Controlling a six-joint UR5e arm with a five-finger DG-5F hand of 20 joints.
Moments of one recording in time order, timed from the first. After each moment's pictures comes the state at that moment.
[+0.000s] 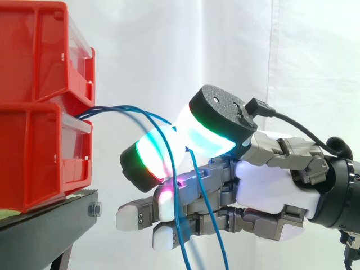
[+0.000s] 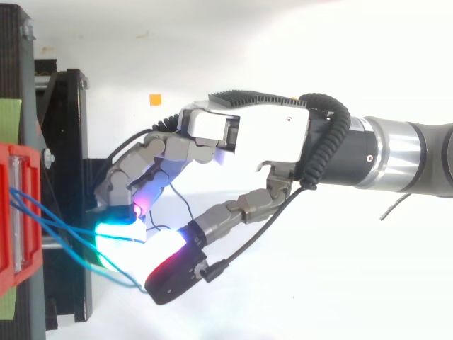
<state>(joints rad) 0.13 -2.36 -1.30 -2.35 -1.41 -0.29</state>
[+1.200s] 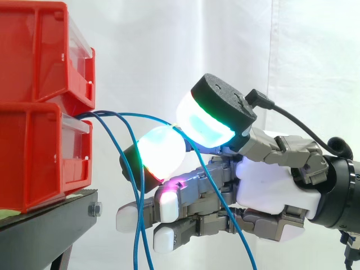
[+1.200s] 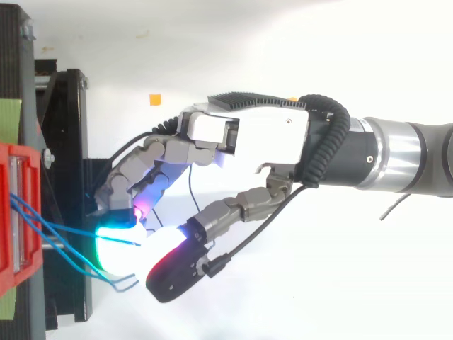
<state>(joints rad) 0.13 -2.36 -1.30 -2.36 -1.42 -0.29</state>
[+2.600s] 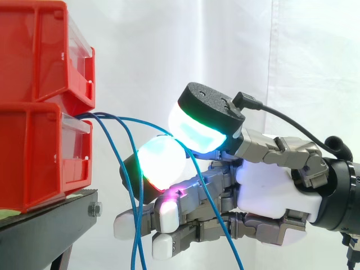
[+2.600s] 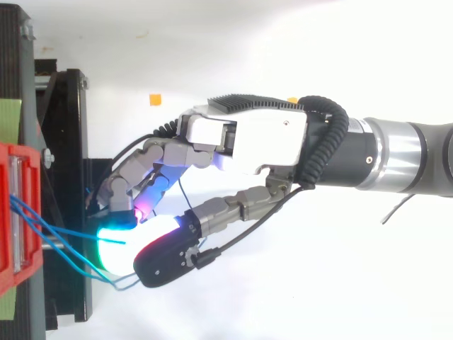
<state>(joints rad) 0.13 -2.36 -1.30 -2.39 -1.43 -0.29</state>
